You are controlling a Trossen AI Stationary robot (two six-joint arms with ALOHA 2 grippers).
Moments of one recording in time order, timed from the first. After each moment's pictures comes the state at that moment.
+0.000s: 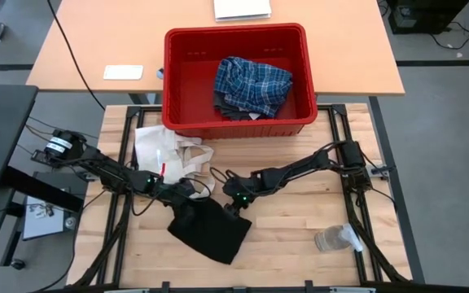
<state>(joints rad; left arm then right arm) -0.30 1.35 0.41 0.09 0.01 -0.95 0.12 2.05 1.27 -0.12 -0.24 0.88</state>
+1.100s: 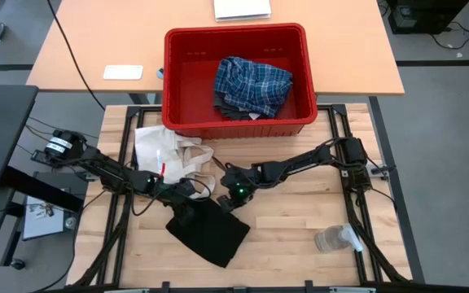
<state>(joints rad) -0.29 1.35 0.41 0.10 0.02 -0.93 0.07 2.02 1.27 0.02 -0.46 1.17</state>
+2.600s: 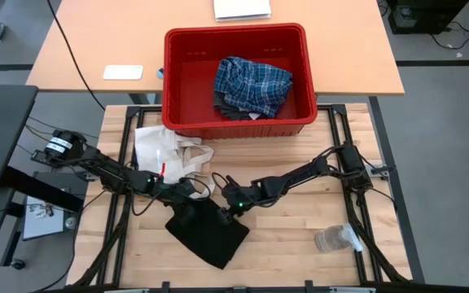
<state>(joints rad) -0.29 1.35 0.41 0.11 0.01 -0.98 0.19 2.08 1.27 0.04 -0.14 1.18</state>
